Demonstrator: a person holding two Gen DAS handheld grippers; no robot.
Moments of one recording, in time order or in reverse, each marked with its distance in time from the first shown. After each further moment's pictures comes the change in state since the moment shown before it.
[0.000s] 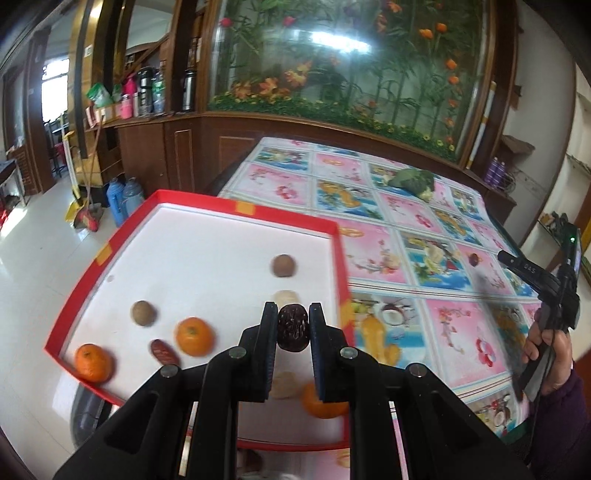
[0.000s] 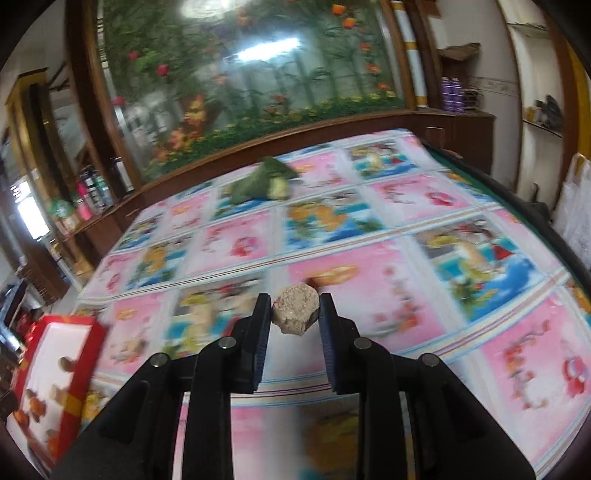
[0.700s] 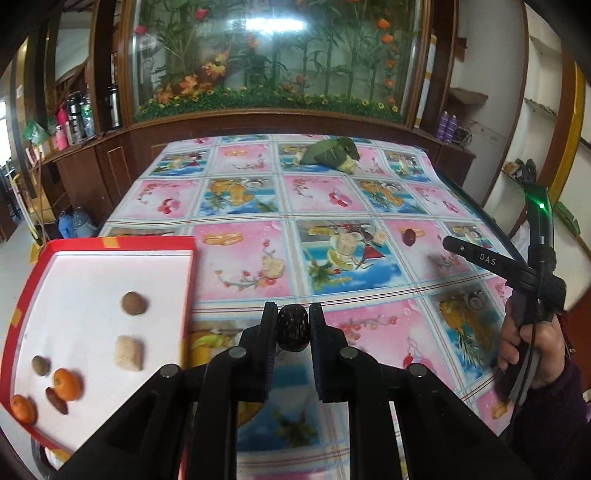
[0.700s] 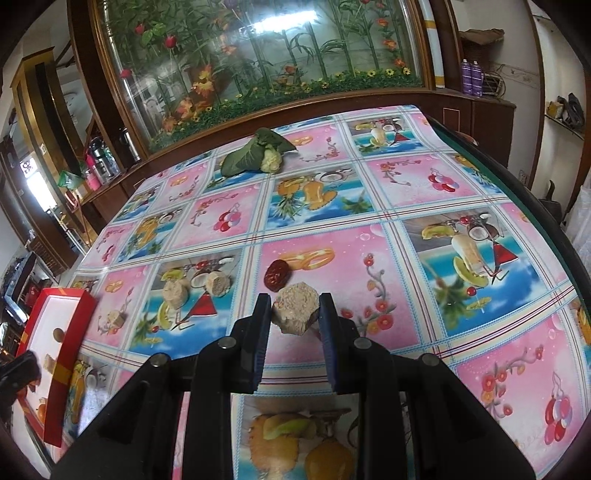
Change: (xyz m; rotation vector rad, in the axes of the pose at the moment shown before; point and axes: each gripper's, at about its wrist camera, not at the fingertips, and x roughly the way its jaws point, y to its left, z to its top) left arm 0.029 -0.129 0.015 0.193 0.060 -0.116; right arm 0.017 -0.055 0.011 -0.033 0.122 0.007
